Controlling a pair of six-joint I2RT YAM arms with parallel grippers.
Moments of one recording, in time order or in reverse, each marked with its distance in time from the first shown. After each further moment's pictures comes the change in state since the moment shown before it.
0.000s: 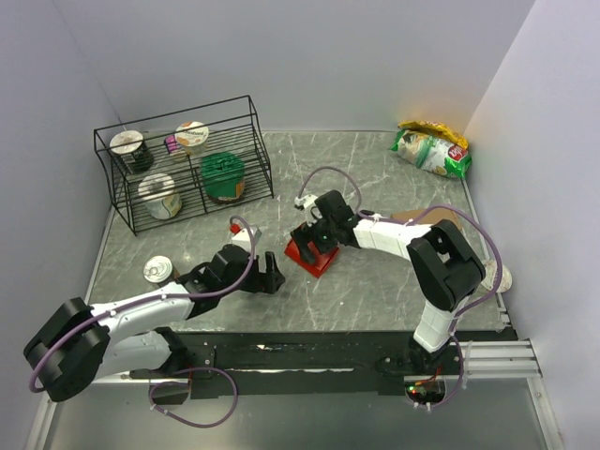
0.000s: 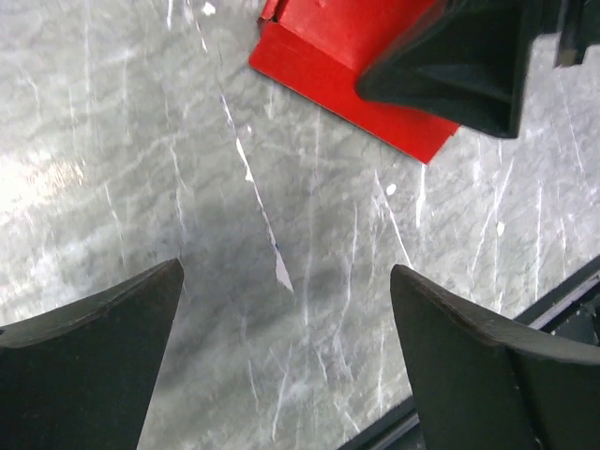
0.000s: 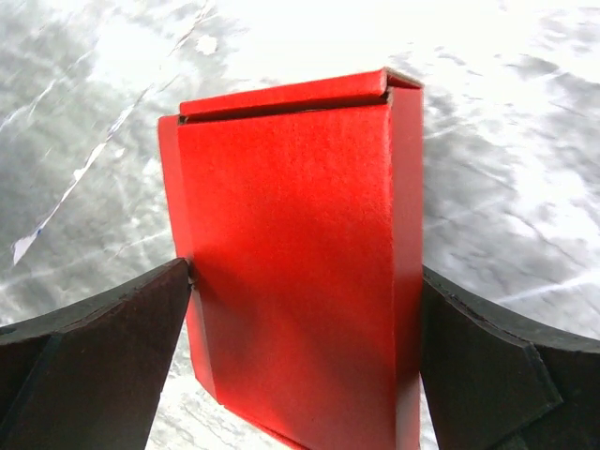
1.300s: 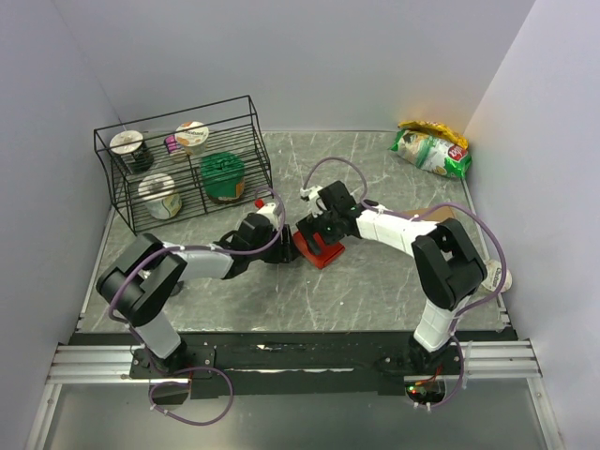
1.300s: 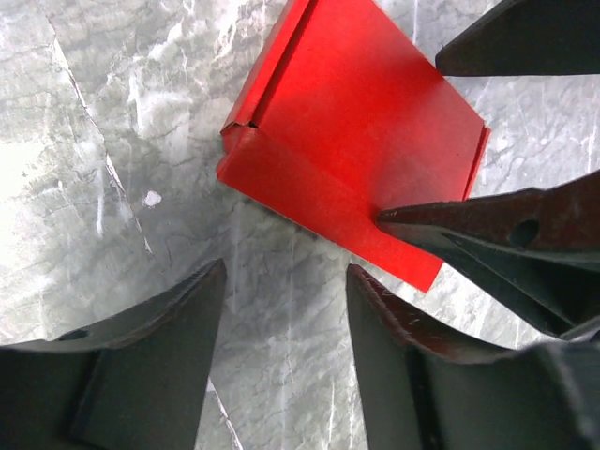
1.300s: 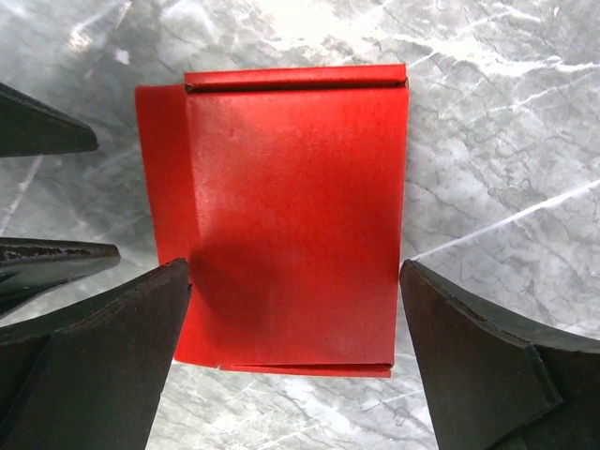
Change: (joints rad) left arm 0.118 0.537 0.290 0.248 0.184 0.003; right arm -0.036 -0.003 0.093 -0.141 0.089 -0.010
